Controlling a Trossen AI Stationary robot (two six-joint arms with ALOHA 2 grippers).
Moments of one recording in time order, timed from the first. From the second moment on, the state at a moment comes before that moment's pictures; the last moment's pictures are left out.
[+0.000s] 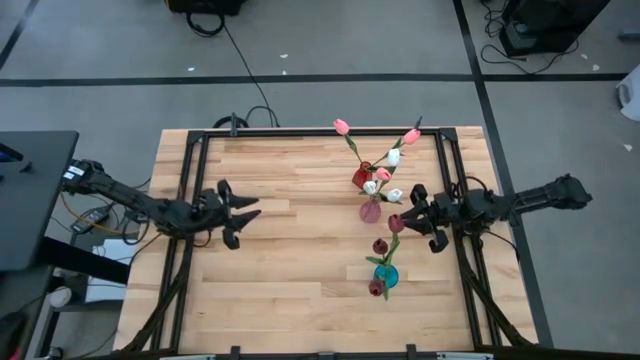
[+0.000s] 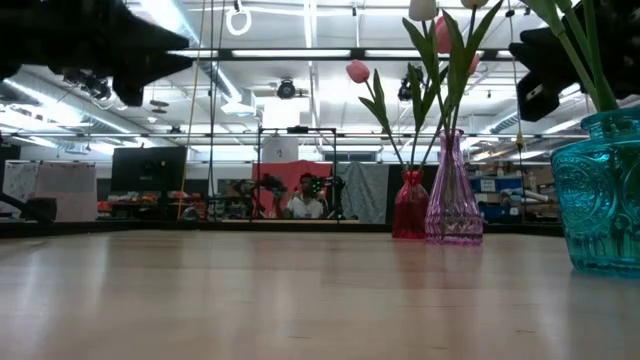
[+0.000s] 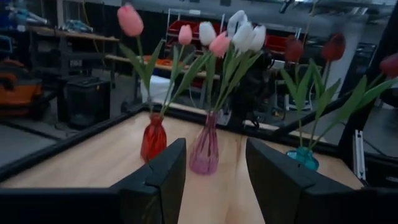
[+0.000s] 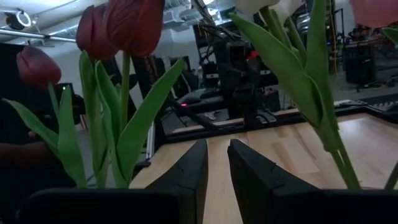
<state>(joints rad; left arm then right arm) -0.37 0.59 0.14 0.55 -0.64 -0.14 0.15 0.32 0.01 0.45 0.00 0.24</state>
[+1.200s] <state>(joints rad) -0.38 0.62 0.01 0.60 -0.54 -0.35 0.04 0.23 0.10 0.10 -0.16 0.23</state>
